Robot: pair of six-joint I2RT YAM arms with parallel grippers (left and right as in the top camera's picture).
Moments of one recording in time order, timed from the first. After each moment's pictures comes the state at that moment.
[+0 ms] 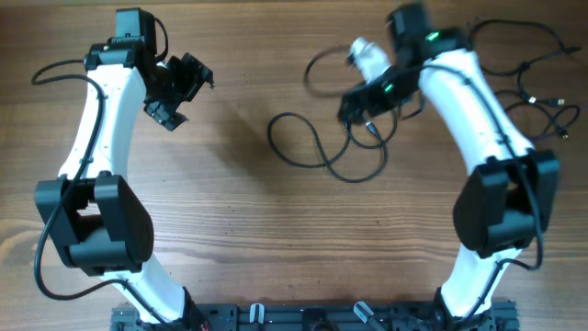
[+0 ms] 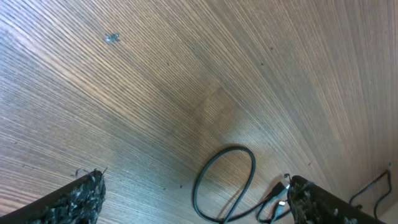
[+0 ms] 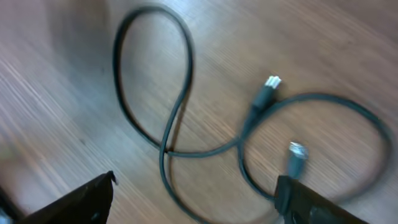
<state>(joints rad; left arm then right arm) 0.05 1.90 1.64 -1.03 0.28 -0.82 0.24 2.00 1.69 -1.08 -0.41 -0.36</state>
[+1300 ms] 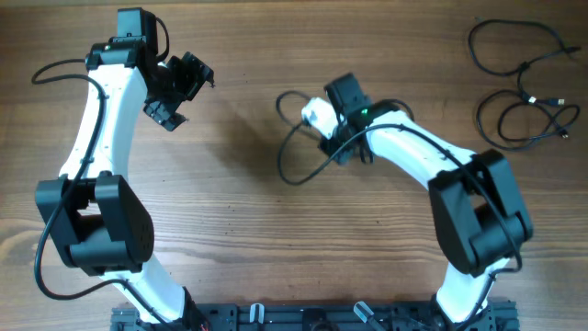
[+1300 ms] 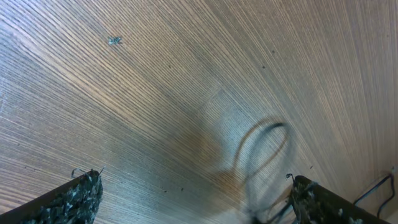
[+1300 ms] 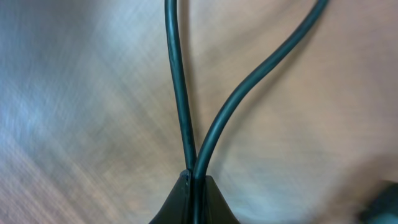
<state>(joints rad) 0.05 1.90 1.64 -1.03 0.27 -0.82 0.46 1.94 1.29 -0.55 -0.07 -0.45</state>
